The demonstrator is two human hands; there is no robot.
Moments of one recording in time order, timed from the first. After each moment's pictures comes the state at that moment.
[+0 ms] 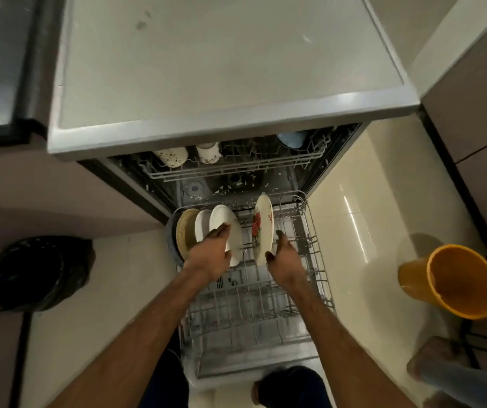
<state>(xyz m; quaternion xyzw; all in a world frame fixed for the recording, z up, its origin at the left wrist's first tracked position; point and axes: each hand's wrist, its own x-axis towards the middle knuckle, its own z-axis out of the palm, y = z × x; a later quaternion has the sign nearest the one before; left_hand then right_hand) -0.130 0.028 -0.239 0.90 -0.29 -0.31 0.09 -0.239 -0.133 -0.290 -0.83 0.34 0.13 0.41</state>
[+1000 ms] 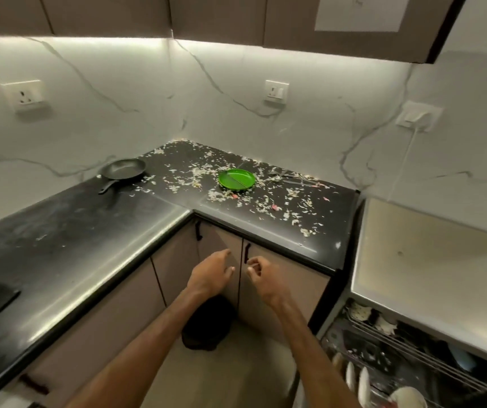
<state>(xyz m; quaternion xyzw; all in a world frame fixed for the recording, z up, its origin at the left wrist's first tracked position) -0.099 0.545 0.102 0.97 0.02 0.00 0.26 -0.078 0.374 0.089 -0.90 -0.09 0.04 0.42</state>
